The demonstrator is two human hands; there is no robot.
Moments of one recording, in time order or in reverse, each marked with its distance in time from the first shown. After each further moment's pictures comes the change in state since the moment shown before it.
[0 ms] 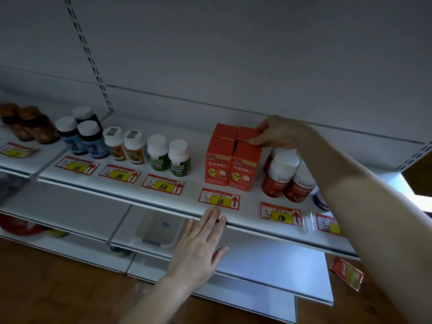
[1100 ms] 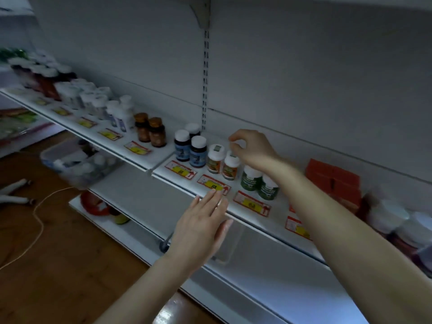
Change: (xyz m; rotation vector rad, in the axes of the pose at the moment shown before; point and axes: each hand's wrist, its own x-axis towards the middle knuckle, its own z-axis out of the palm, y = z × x) left_hand -0.054 -0.136 -0.112 -0.045 0.299 -0.207; right_hand -0.011 -0.169 0.193 -0.293 0.193 -0.649
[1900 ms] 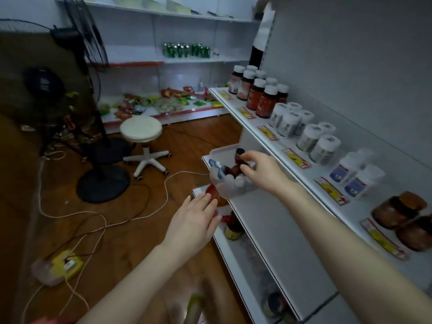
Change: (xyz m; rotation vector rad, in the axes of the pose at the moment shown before) left_hand -0.173 -0.471 -0.131 0.242 -0.038 -0.653; right_hand 0.203 -0.372 0.391 -0.004 -0.363 -0.437
